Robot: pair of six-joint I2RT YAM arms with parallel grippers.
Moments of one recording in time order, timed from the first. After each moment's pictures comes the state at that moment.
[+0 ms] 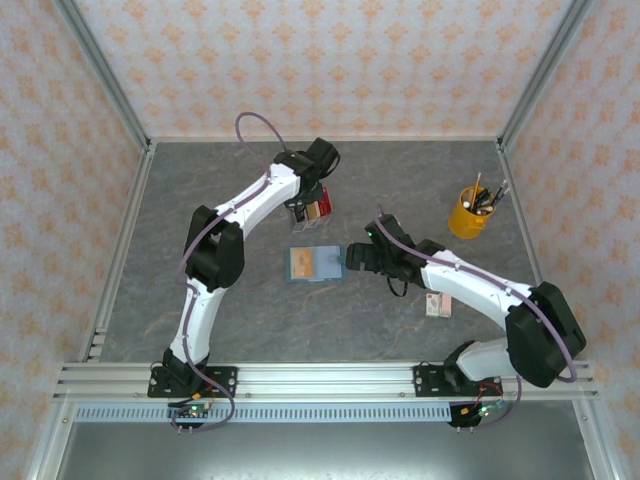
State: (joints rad) left arm -0.51 2.23 2.03 -1.05 -0.34 -0.78; right arm 0.65 1.35 0.82 -0.47 0.10 0.66
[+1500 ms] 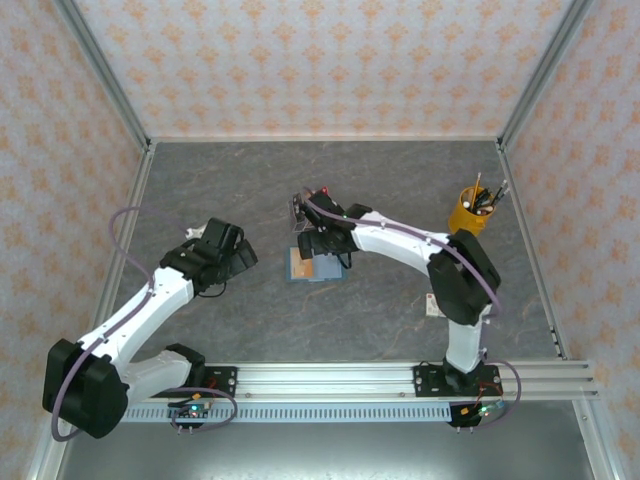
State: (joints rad) left arm -0.33 1.10 0.74 -0.75 -0.22 -0.87; right arm 0.80 1.90 1.44 -0.71 0.13 0.52
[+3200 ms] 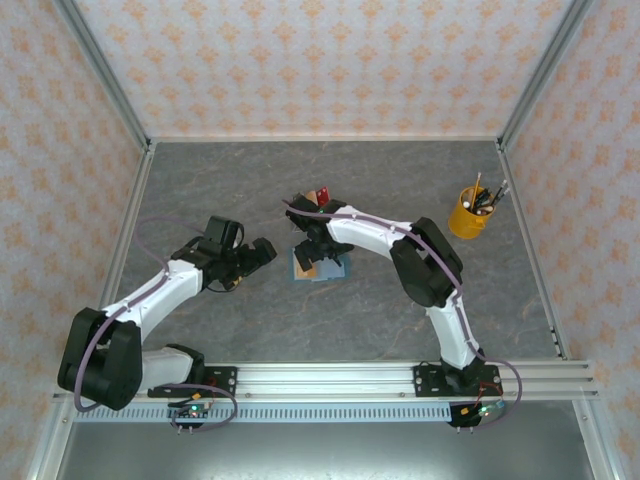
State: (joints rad) left arm -0.26 1.25 0.67 -0.44 0.20 -0.87; right arm 0.81 2.12 1.62 -0.89 0.14 0.33
